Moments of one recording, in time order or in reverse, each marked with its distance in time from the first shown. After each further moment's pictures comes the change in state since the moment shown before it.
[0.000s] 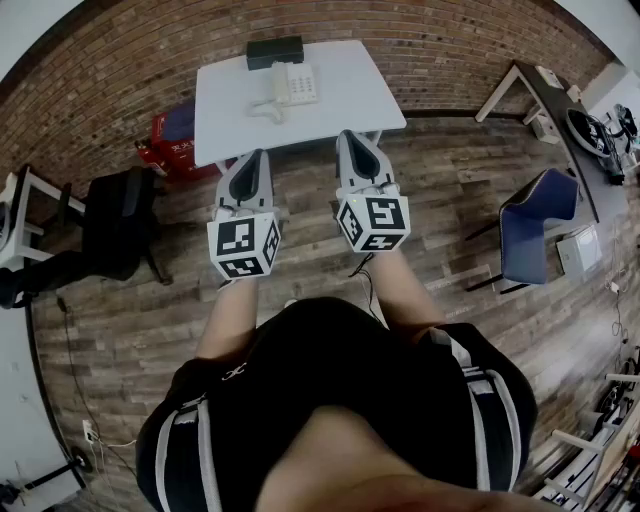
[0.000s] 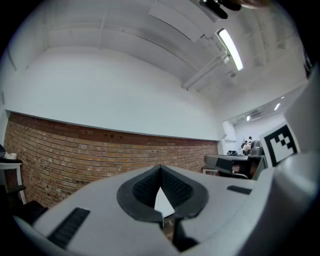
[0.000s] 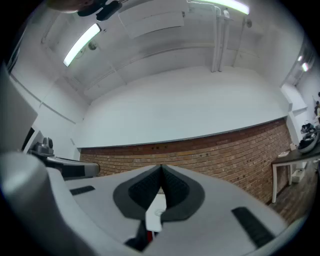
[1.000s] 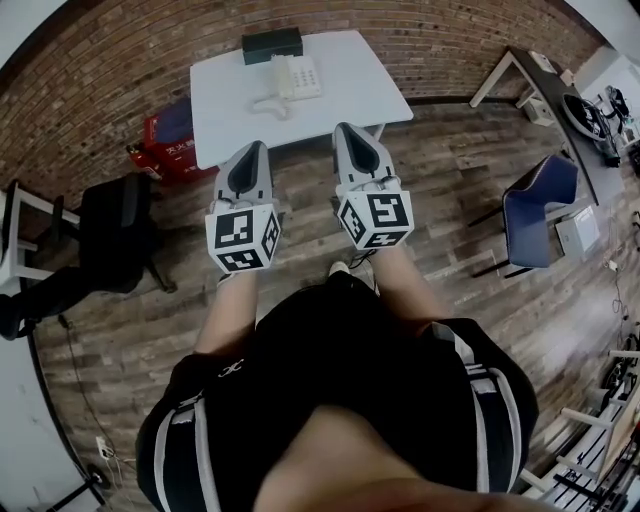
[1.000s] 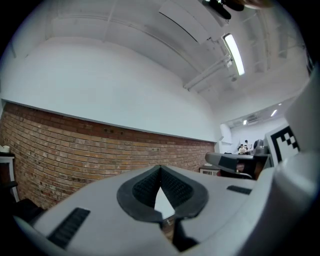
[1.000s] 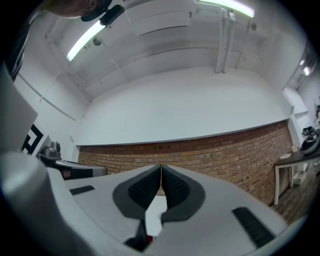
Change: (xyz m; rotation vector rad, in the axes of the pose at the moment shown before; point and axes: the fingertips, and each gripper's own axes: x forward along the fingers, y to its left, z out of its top) left arm 0.022 0.070 -0.019 -0.036 0.013 -0.059; right arm 0.047 0.050 -0.016 -0.033 -0.014 -0.005
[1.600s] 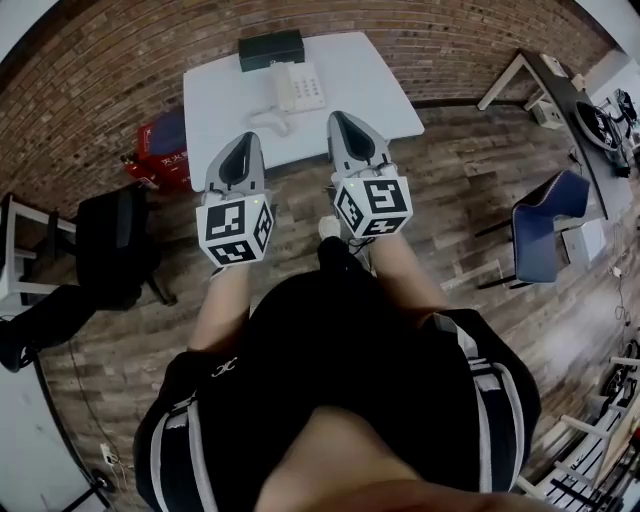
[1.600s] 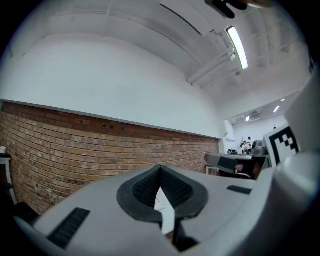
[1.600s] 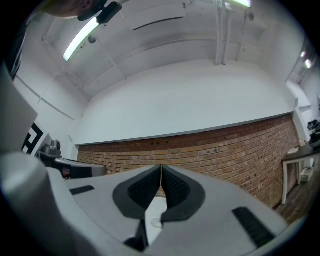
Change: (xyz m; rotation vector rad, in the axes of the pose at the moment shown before) left arm 0.107 0.045 -0.015 0.020 0.015 0.022; right arm 0.108 -0.047 -0.037 0.019 0.004 0.029
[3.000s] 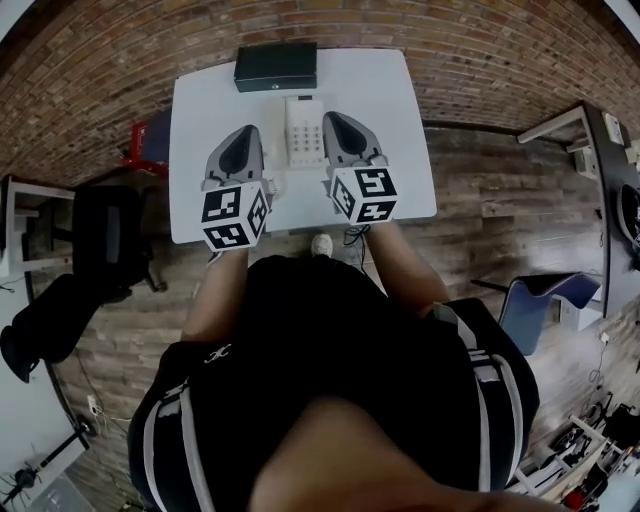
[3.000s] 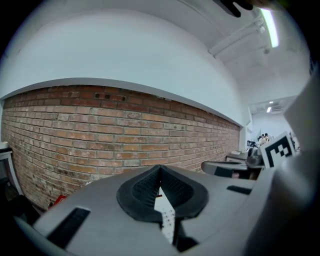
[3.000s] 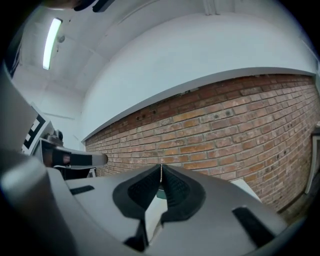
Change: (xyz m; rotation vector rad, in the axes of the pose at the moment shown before) left arm 0.325 0.065 -0.049 -0.070 0.211 0.155; right arm 0.285 -0.188 -0.124 0.122 0.261 0.180
